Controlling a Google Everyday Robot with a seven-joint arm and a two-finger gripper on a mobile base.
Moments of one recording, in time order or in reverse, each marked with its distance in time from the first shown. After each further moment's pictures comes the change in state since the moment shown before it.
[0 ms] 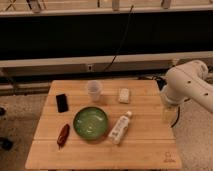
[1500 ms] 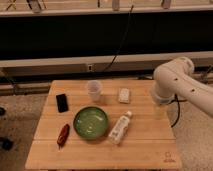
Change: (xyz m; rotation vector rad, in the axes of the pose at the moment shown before) arm -0.042 -0.018 0.000 0.016 0.013 -0.110
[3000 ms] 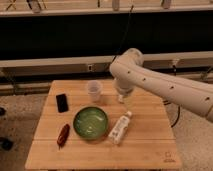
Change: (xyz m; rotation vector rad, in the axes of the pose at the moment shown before) arm -0.163 -0.066 0.003 0.050 0.002 -0.377
